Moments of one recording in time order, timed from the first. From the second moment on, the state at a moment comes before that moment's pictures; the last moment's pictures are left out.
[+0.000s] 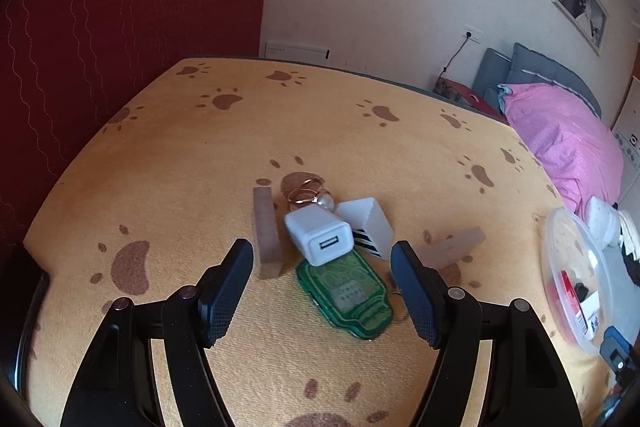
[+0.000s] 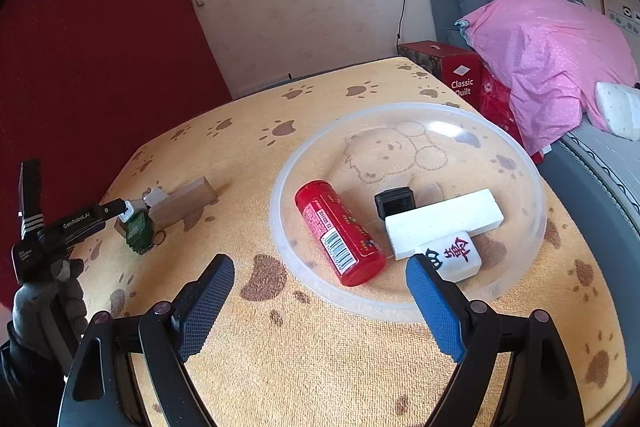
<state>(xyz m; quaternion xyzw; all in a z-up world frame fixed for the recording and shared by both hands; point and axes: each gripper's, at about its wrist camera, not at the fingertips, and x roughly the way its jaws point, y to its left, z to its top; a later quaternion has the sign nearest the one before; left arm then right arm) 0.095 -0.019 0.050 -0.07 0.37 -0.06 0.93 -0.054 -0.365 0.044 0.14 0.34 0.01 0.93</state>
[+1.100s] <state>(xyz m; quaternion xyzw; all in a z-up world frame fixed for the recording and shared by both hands) 0.112 0.039 0.023 -0.09 0.38 -0.01 0.92 -0.041 -0.302 0.045 0.11 0.36 0.06 0.92</state>
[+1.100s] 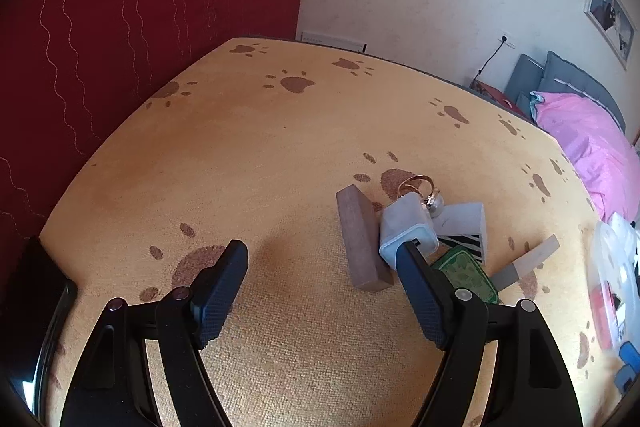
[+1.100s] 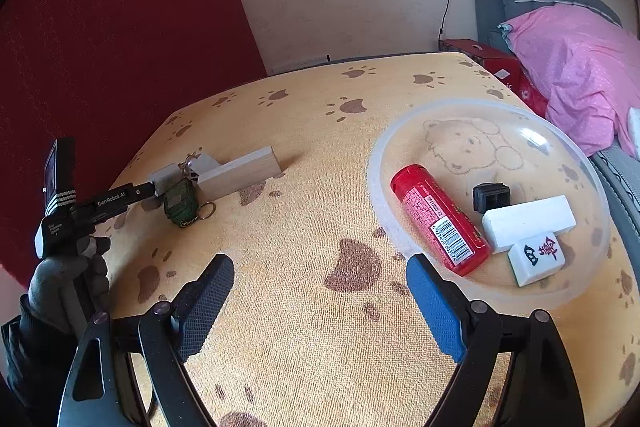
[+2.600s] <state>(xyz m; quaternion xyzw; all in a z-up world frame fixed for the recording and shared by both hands) 0.119 0.034 0.025 -0.07 0.36 -0.03 0.93 -0.002 -0.230 0.041 0.05 0.40 0.12 0.91</state>
